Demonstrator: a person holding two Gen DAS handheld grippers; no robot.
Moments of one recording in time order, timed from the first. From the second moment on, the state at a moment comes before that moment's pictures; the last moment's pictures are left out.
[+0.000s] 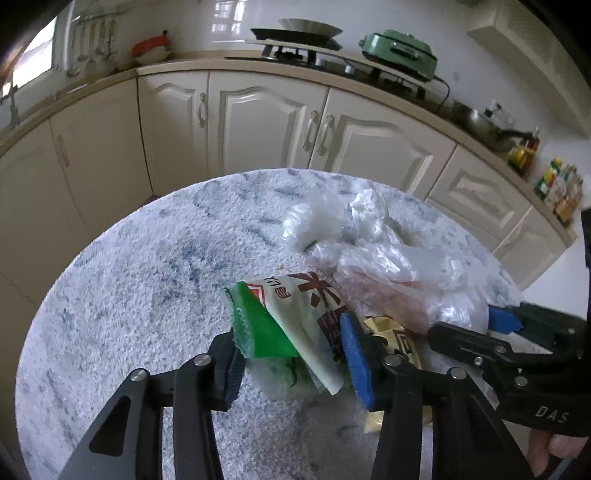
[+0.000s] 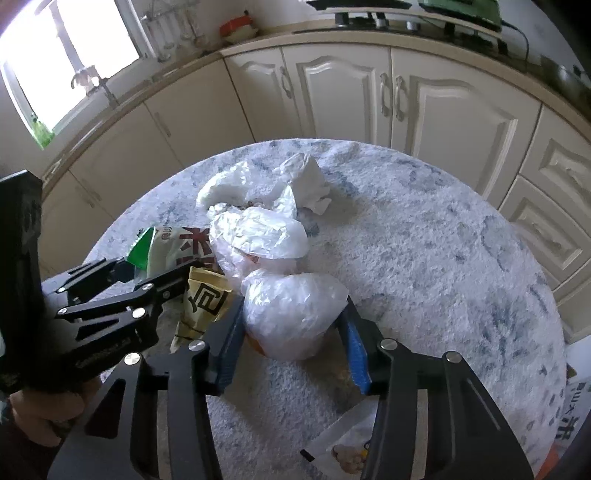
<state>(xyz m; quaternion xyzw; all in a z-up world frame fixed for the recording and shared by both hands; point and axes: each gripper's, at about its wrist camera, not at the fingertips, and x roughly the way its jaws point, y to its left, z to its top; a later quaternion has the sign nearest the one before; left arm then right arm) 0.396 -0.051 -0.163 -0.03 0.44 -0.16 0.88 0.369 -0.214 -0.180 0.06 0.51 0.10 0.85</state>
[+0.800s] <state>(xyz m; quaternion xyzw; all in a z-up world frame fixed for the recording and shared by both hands) 0.368 -0.050 -0.162 -0.04 0.42 -0.16 0.89 0.402 -0.188 -0.193 -0.02 0.54 0.14 0.83</state>
